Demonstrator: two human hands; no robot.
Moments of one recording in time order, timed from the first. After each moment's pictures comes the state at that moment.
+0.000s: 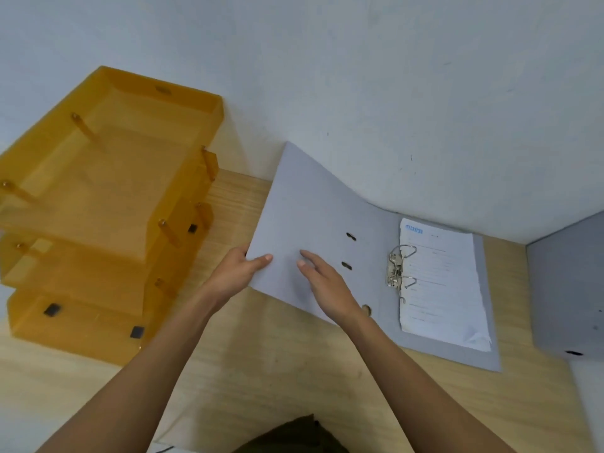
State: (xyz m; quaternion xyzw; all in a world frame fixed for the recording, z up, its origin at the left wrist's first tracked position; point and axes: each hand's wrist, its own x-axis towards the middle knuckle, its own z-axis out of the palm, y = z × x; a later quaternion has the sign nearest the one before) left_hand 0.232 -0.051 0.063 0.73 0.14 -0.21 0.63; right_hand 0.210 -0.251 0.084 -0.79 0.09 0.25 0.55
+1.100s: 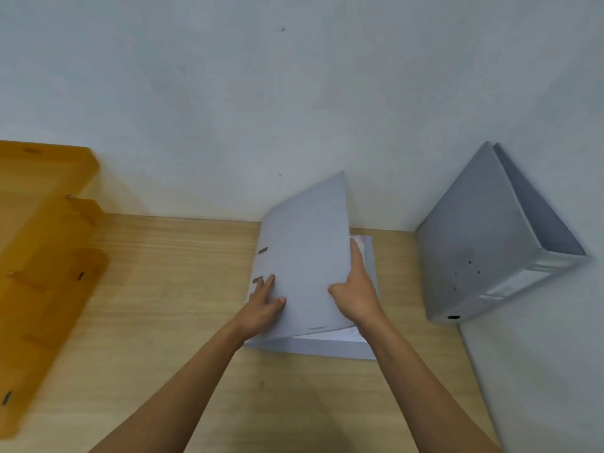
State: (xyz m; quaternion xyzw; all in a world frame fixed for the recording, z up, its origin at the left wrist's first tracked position) left_hand 0.198 -0.307 0.061 0.82 0.00 -0.31 0.49; right_hand 0.166 -0.505 0.138 -0.82 0.20 0.06 0.53
